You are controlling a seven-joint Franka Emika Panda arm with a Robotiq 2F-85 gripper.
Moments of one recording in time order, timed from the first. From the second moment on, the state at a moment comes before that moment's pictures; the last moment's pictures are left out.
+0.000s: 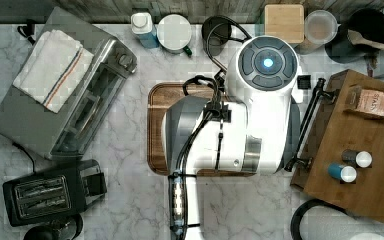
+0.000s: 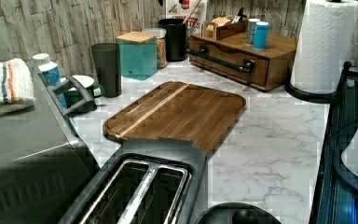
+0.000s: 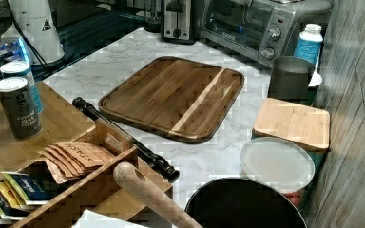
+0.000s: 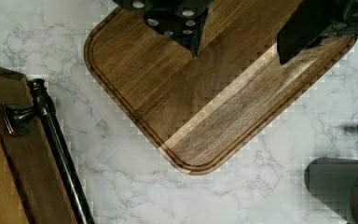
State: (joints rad) arm -0.05 0.06 -0.04 -1.78 -0.05 0.25 -0.10
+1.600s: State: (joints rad) arm -0.16 0.16 -0.10 -1.83 -0.10 0.45 -0.52
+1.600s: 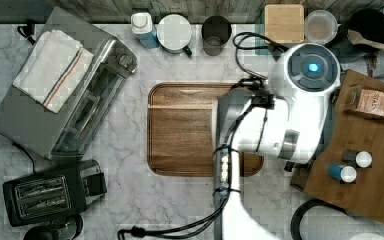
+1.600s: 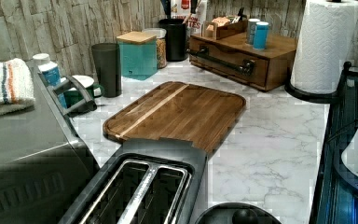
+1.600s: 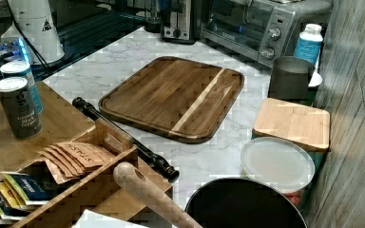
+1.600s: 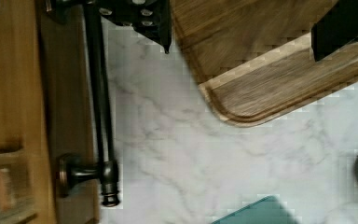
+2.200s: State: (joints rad) arm -0.27 0.19 -0.19 -1.89 -0.10 0.59 -0.52
